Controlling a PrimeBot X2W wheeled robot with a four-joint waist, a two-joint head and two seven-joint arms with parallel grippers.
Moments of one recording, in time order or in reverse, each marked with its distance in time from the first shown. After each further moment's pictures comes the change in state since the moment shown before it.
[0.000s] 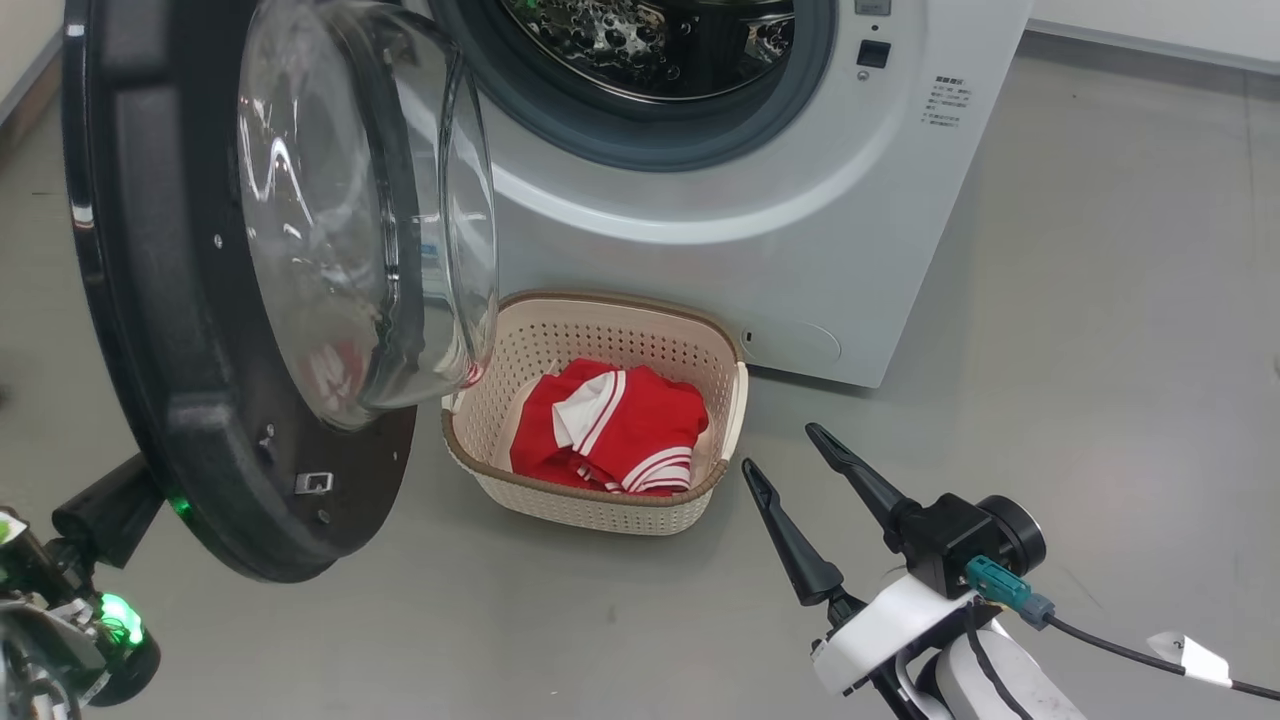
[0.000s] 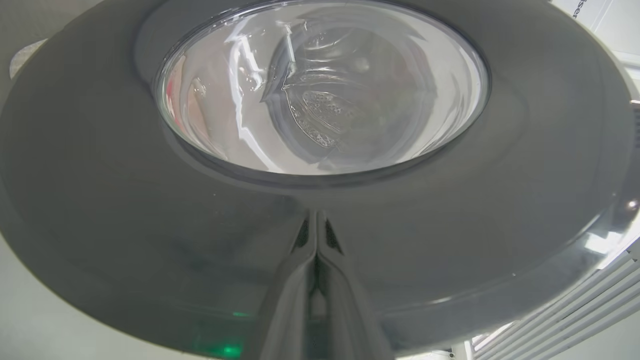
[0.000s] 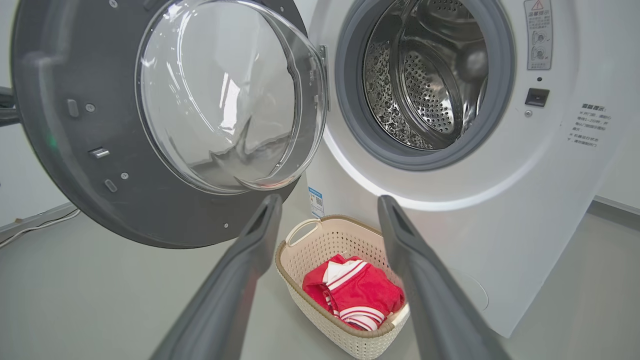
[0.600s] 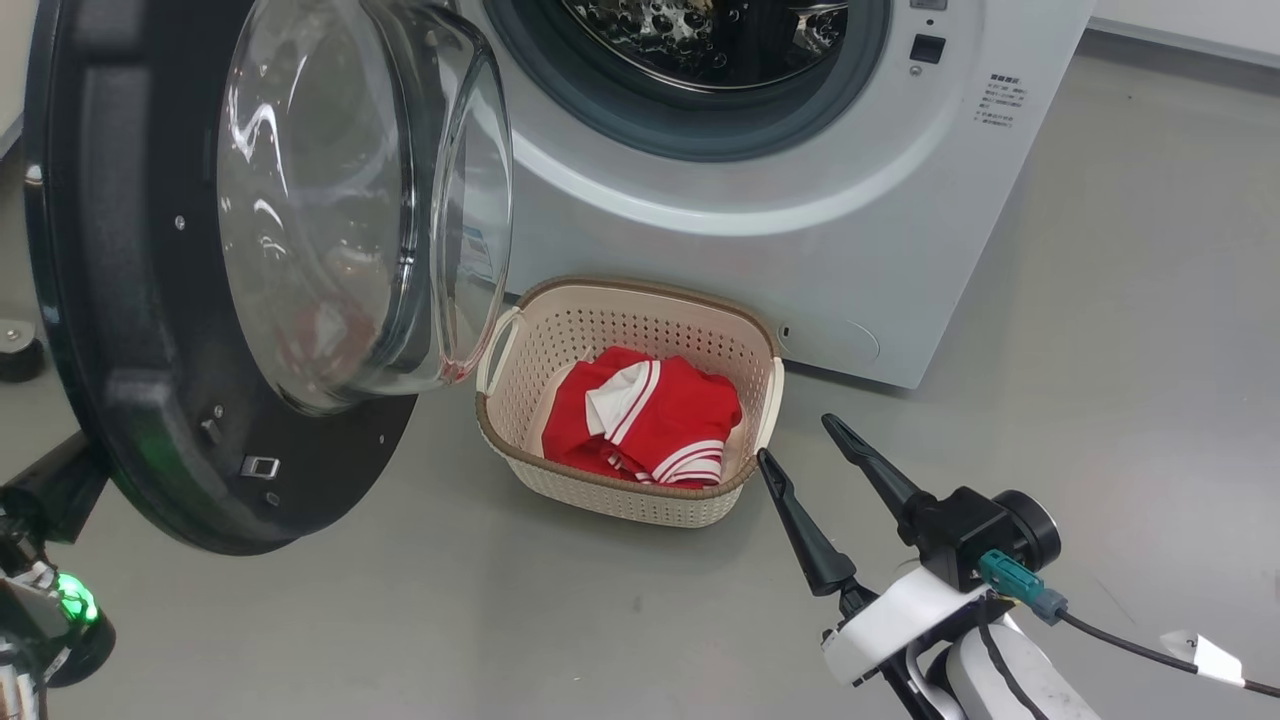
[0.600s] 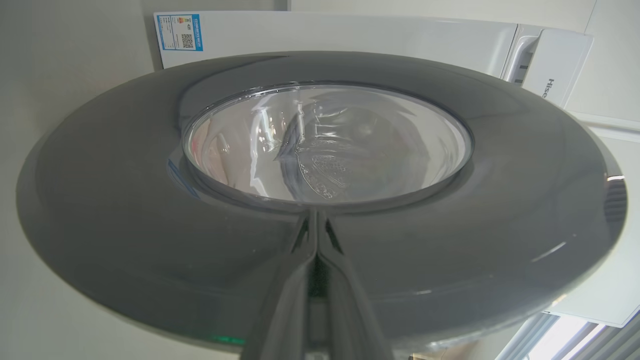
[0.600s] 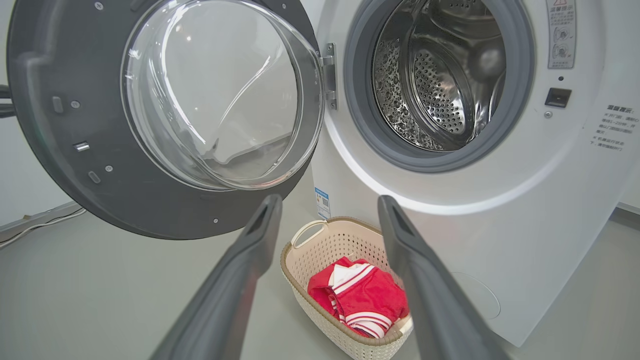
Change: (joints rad) left arm -0.081 0.033 0.036 0.098 0.044 -0.001 -0.100; right arm 0.000 0.000 -0.031 -0.004 -0.009 0.000 0.000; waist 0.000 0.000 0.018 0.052
